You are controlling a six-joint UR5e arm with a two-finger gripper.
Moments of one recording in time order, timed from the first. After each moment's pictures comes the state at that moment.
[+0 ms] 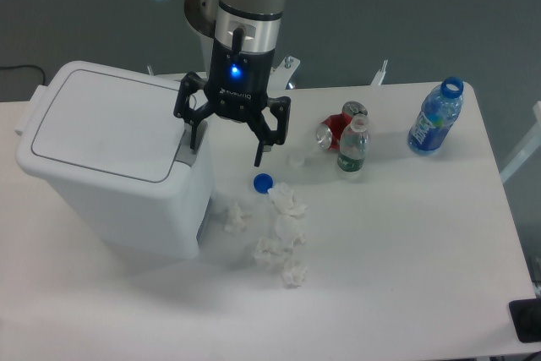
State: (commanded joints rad) arm 2.43 -1.60 -1.68 -1.04 1.21 0.60
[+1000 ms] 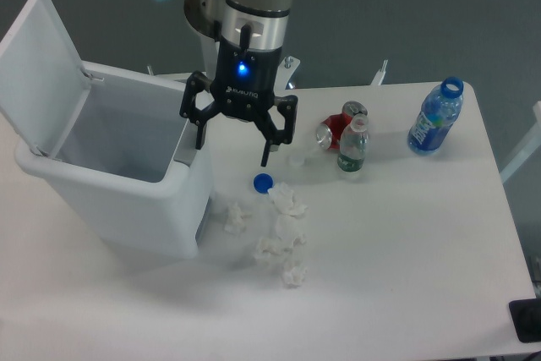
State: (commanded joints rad) arm 2.47 -1.60 -1.62 -1.04 1.18 0.60
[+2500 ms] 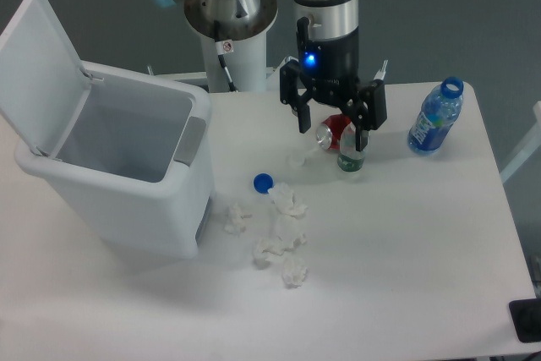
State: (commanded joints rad) arm 2.56 -1.63 -1.63 -1.04 1.47 1.16
